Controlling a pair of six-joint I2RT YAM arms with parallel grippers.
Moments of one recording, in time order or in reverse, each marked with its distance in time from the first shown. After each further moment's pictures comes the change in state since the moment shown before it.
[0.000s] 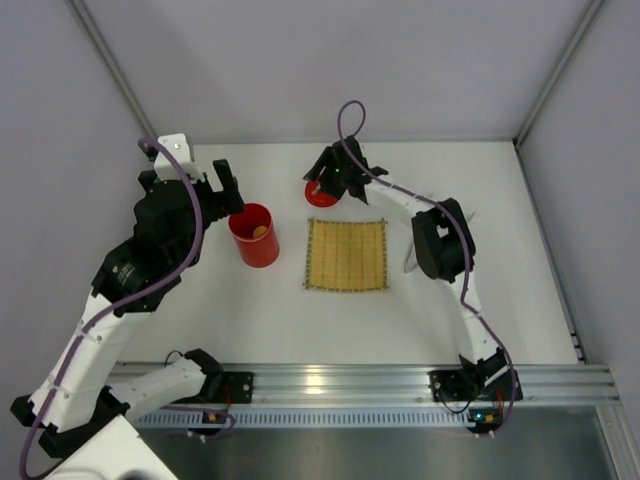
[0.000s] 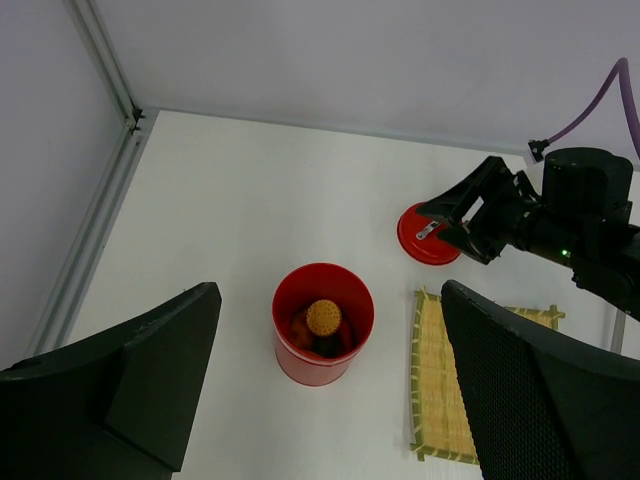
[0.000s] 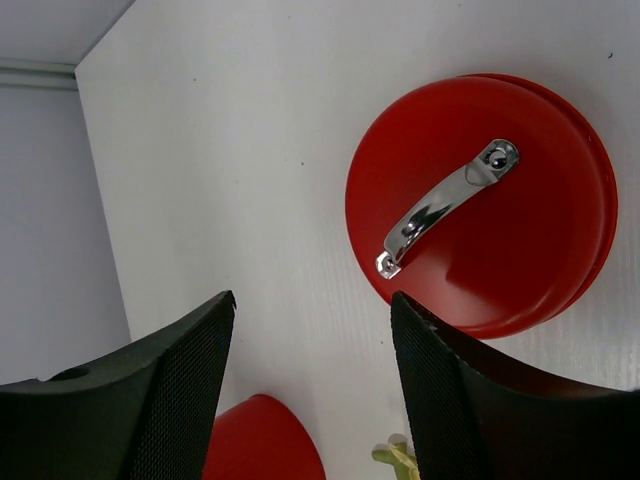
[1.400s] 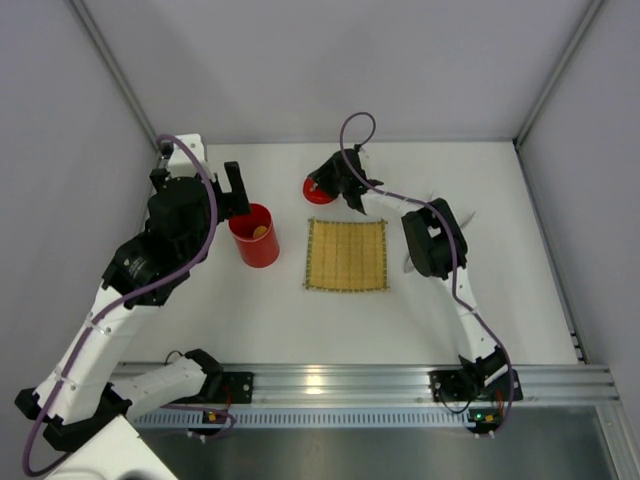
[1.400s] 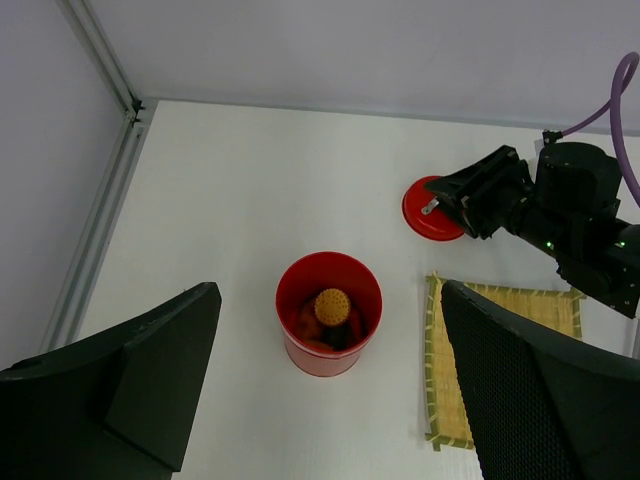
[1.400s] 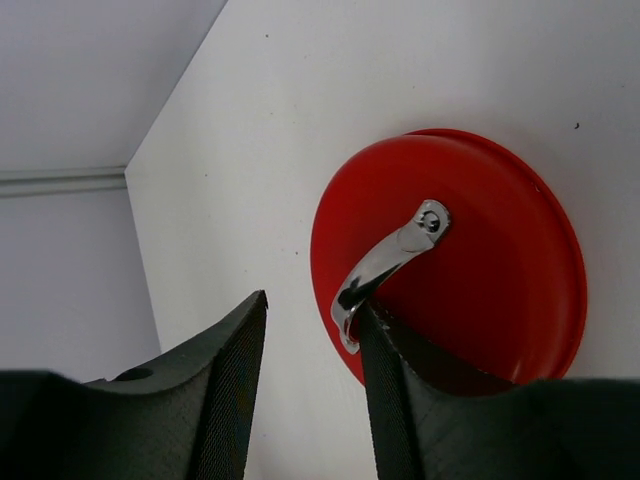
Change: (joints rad) left arm 0.000 0.029 -0.023 0.000 0.014 0.026; right arm -0.005 0.087 -0.057 0.261 0.102 0.169
